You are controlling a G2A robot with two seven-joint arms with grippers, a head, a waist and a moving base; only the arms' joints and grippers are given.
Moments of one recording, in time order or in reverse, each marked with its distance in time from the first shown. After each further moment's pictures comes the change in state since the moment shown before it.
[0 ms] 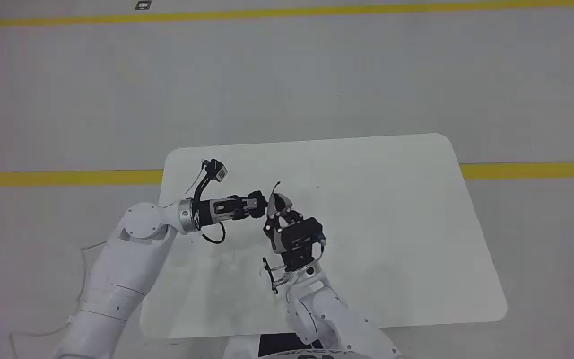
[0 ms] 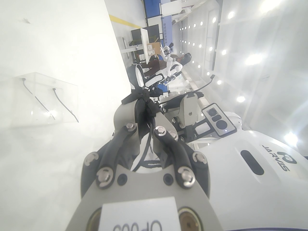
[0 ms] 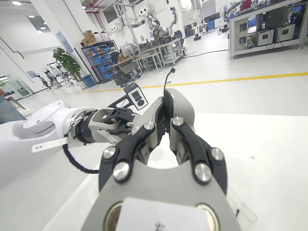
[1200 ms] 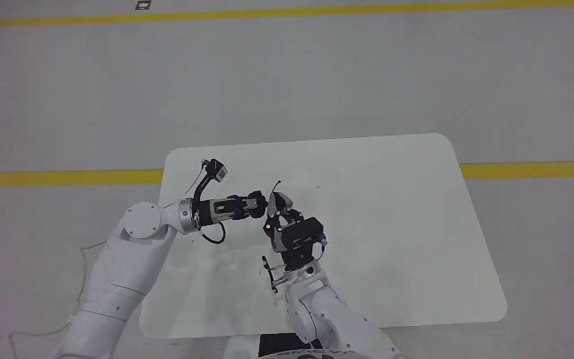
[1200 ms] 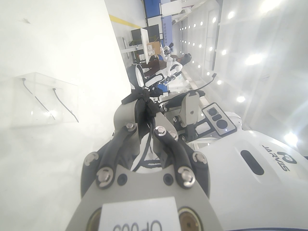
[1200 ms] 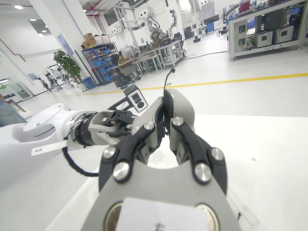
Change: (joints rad) left arm 0.000 0.000 0.000 0.000 0.000 0.000 0.000; right arm 0.005 -0.005 0.000 0.008 0.006 0.000 -0.022
